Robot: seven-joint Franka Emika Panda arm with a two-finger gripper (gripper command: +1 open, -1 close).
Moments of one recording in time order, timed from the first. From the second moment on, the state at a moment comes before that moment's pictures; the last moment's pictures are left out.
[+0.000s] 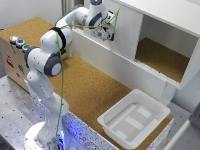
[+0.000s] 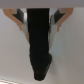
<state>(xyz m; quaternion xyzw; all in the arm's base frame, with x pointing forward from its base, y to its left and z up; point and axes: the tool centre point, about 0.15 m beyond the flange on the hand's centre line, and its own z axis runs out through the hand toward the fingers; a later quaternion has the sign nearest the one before) 0.561 0.078 0.588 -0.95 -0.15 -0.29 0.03</state>
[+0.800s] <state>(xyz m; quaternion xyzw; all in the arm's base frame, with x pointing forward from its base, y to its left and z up) 0.561 0.127 0.588 -0.94 -0.17 -0.30 0.03</state>
